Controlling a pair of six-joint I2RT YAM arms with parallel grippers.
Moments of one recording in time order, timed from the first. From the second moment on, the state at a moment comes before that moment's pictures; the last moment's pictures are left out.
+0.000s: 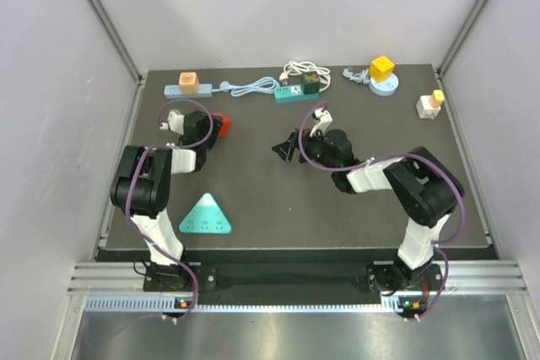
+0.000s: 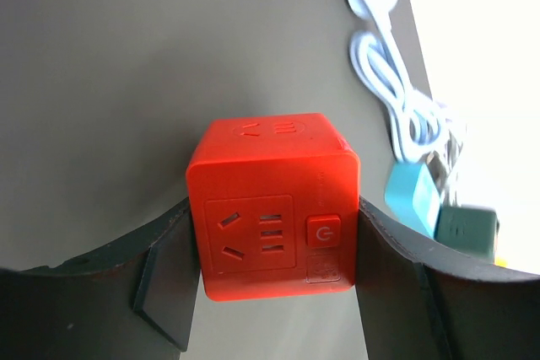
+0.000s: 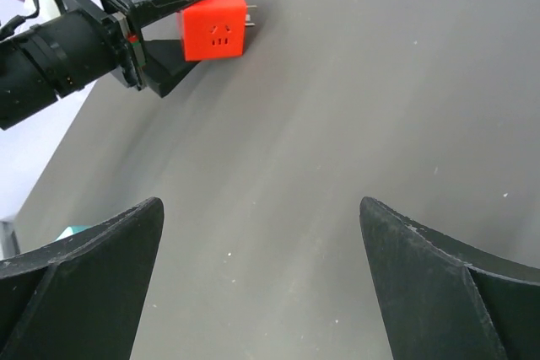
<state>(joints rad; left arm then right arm) -0.13 1.84 0.85 0.53 -0.15 -1.16 0.60 1.79 0.75 0.85 -0.21 0.55</state>
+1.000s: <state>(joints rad) -0.13 1.45 0.70 0.19 -0.36 -1.33 0.60 1.87 0.79 0.92 -0.30 0.63</state>
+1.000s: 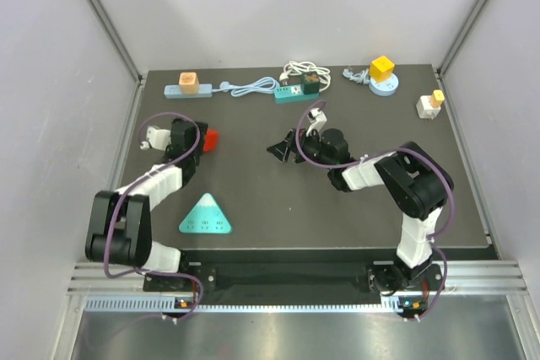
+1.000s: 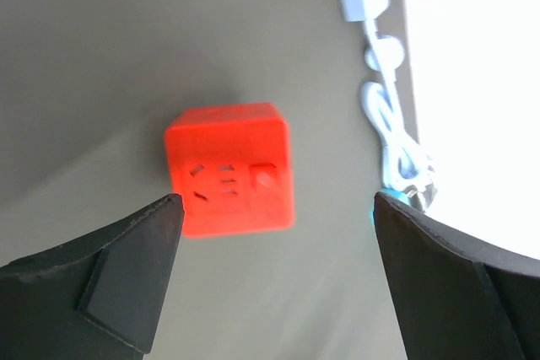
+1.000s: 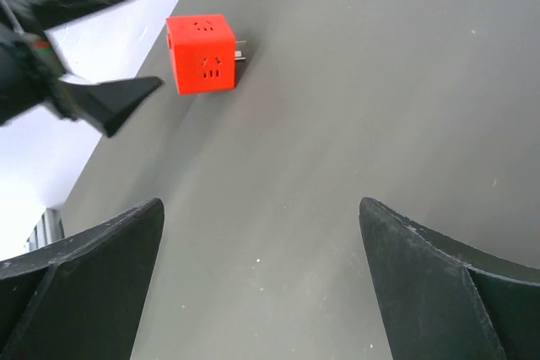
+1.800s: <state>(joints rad) -0.35 1.17 0.79 0.02 -0.26 -0.96 0.57 1.81 0.66 0.97 -0.35 0.63</state>
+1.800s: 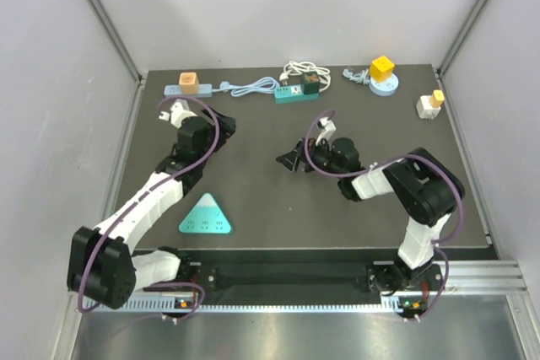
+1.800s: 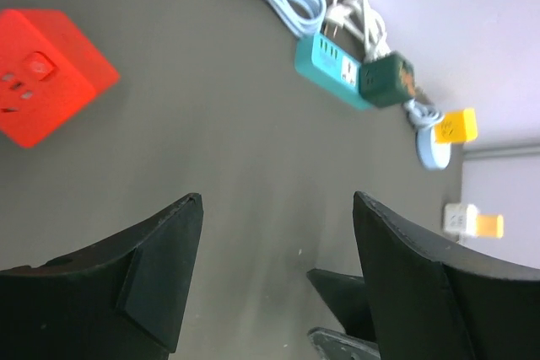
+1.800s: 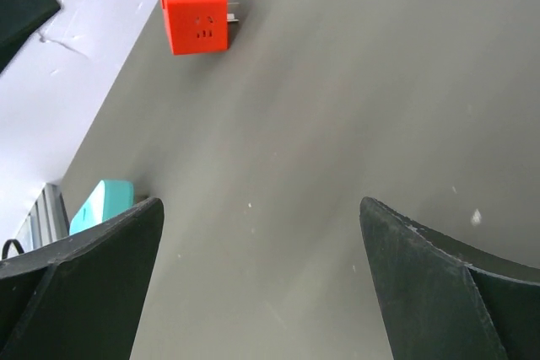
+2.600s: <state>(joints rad) -0.36 1.38 0.89 0.36 -0.34 -0.61 0.54 1.85 1.29 0.28 -0.01 0.41</state>
